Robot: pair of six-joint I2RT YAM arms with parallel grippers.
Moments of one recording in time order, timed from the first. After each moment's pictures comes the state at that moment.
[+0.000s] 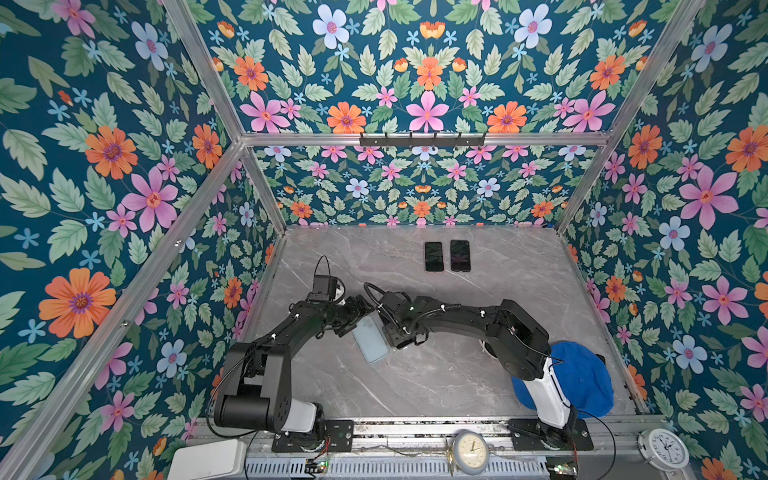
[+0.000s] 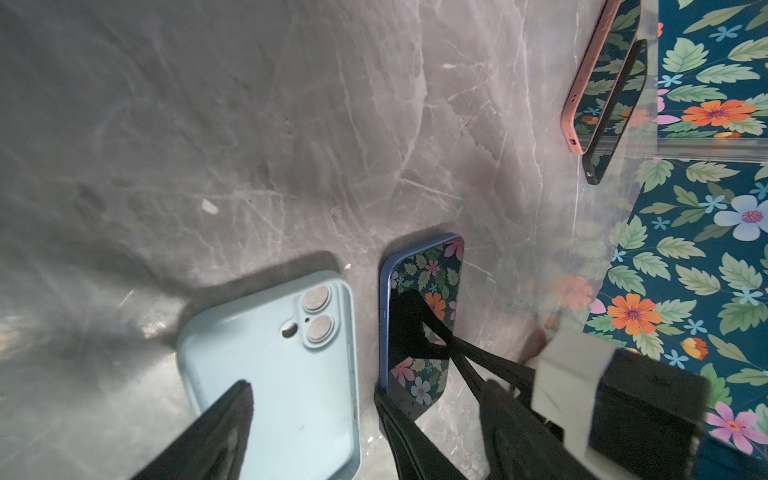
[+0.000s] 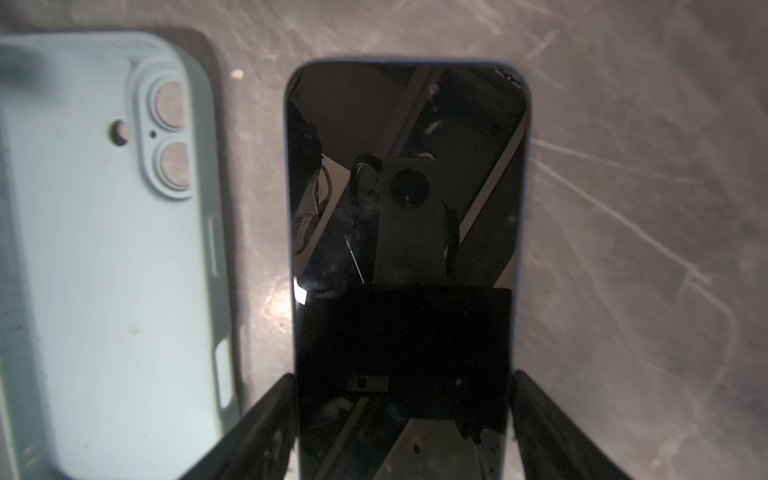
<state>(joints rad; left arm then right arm) -0.15 1.44 0.76 -0.36 0.49 -0.70 0.98 2.15 1.56 -0.65 0.14 0.46</state>
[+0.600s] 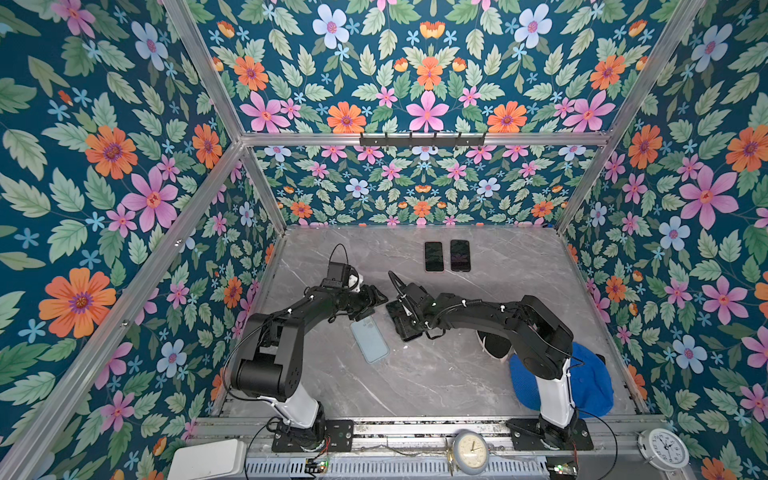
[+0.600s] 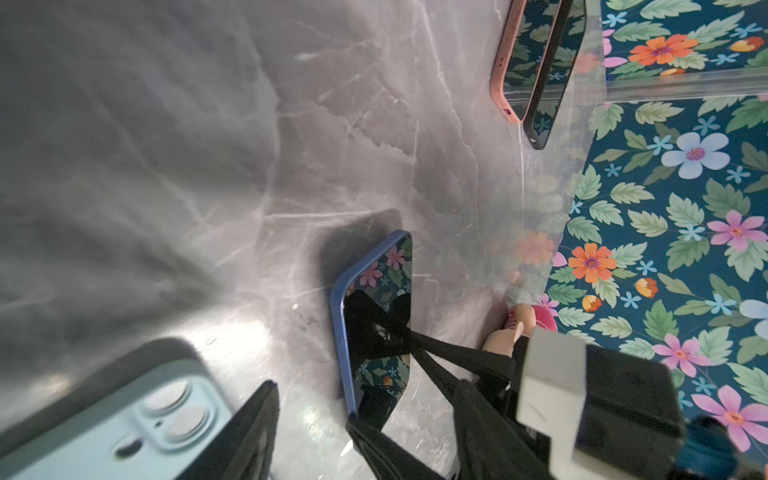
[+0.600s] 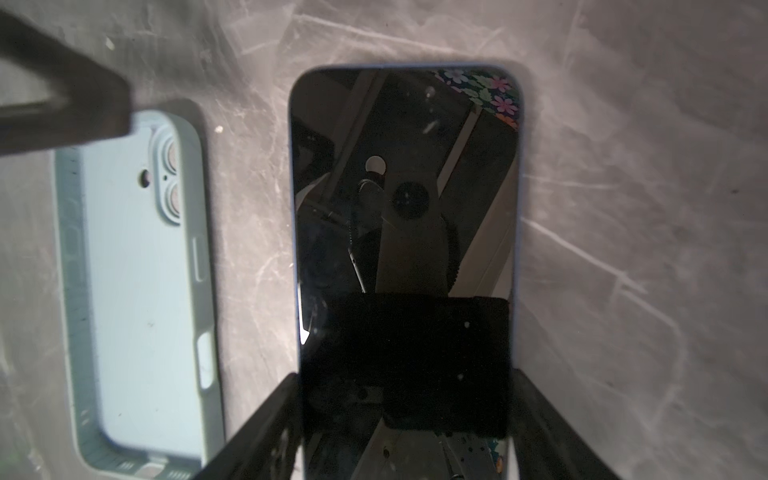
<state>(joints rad) -0.23 1.66 0.91 -0.24 0.63 -0.70 0.87 2.00 1.33 -0.43 -0.01 0.45</state>
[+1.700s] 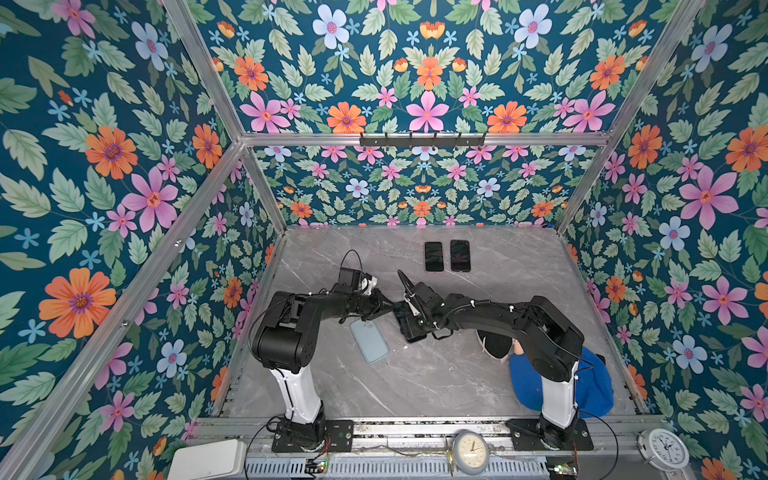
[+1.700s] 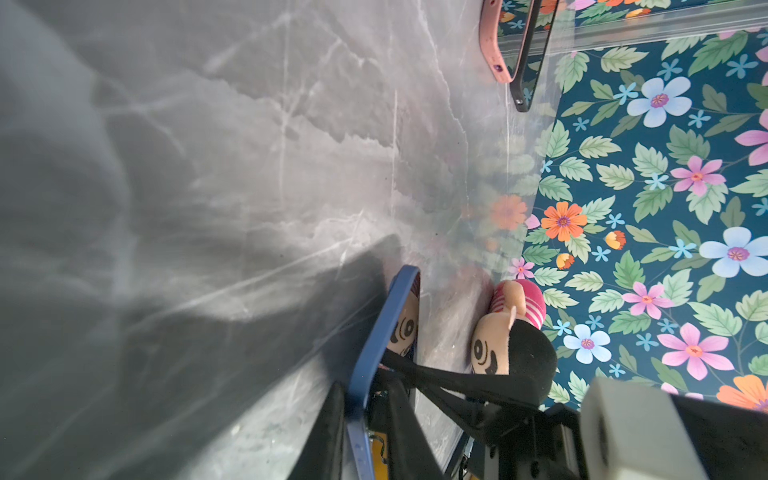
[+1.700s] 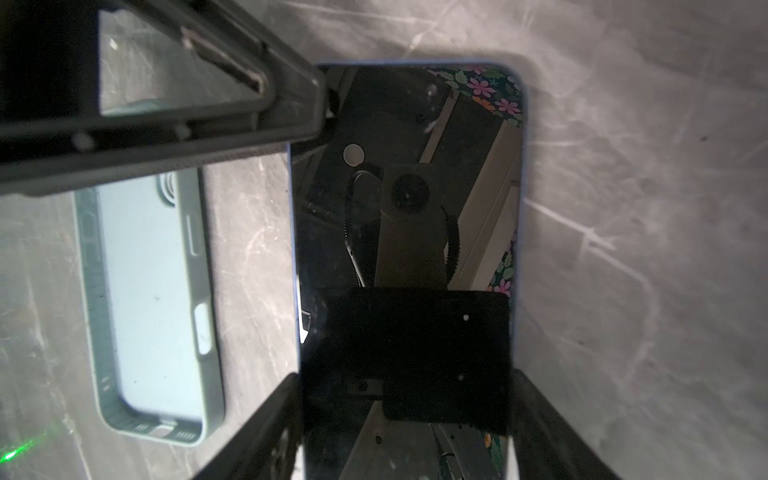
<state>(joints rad) -0.27 1.84 0.88 0.03 0.77 -0.70 0.85 1.95 1.26 -0.38 -0.07 0.47</state>
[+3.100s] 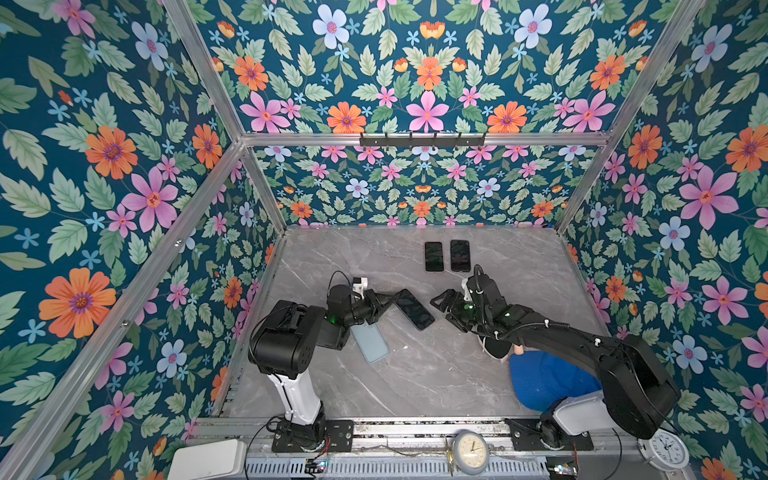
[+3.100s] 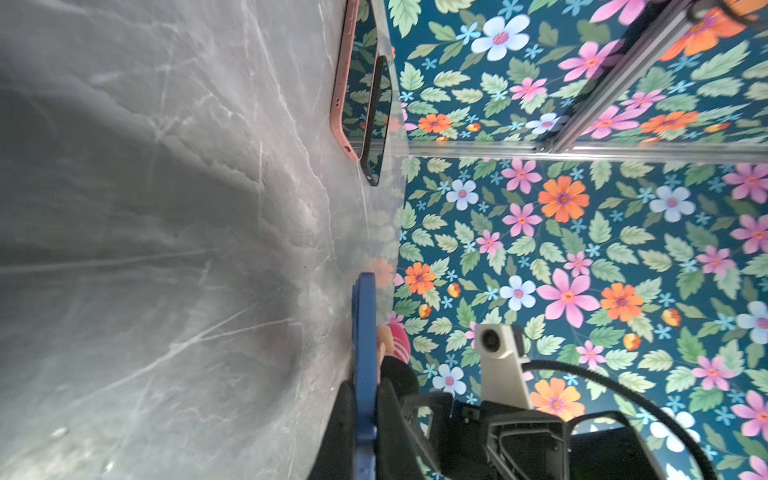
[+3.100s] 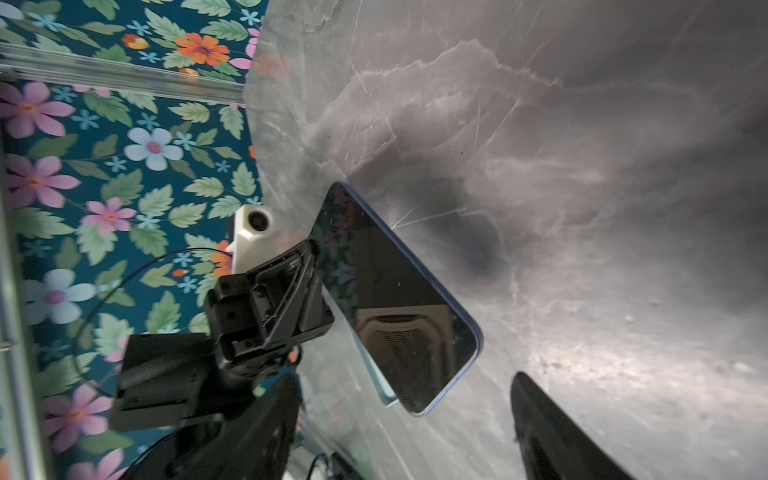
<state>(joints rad) -0.27 1.80 0.50 1.06 0.74 -1.37 0.61 1.43 0.77 0.03 -0.30 1.24</state>
